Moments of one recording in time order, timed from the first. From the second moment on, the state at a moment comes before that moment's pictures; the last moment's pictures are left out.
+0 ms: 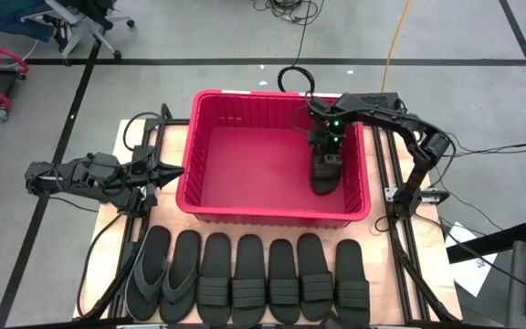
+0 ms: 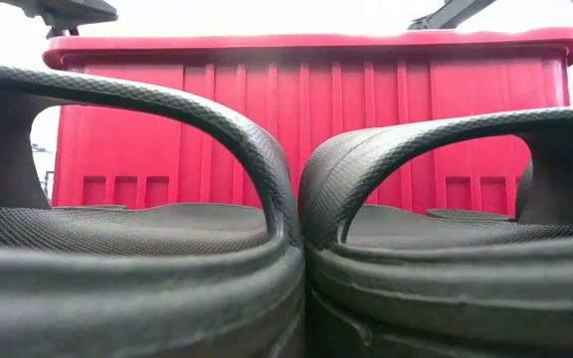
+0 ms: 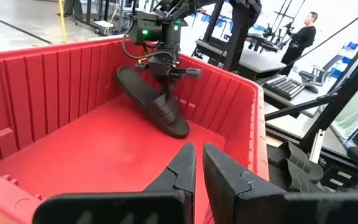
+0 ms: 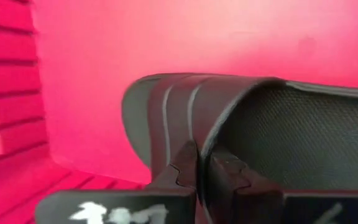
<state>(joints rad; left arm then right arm) -0.15 0.34 0.63 -0.47 -0.34 -0.39 -0.70 1.76 1.35 -1.22 -0.34 -0.65</state>
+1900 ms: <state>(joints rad) -0.15 0.34 0.63 -0.48 -0.34 -0.34 -0.76 1.75 1.16 -1.06 -0.21 -0.70</state>
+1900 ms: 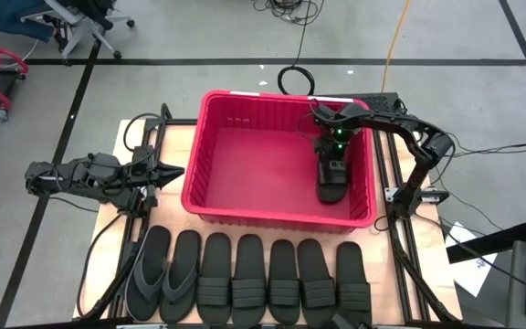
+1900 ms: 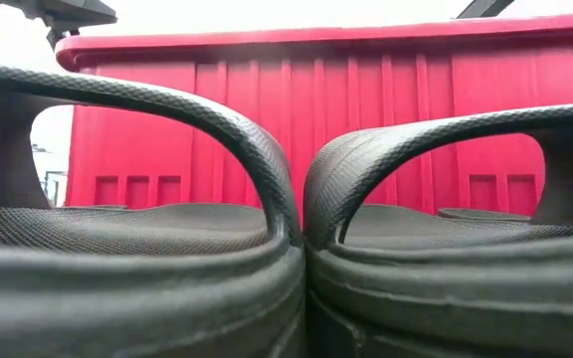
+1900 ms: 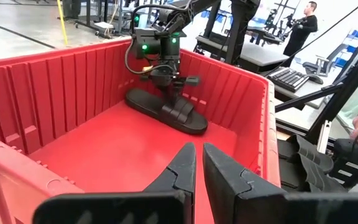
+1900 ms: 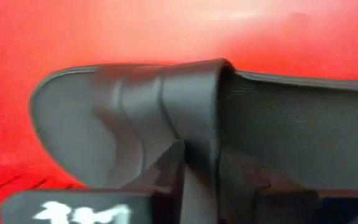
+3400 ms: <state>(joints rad) -0.15 0.34 0.63 -0.50 -0.34 -0.32 -0.75 1.44 1.21 -1.04 -0.19 -0.54</state>
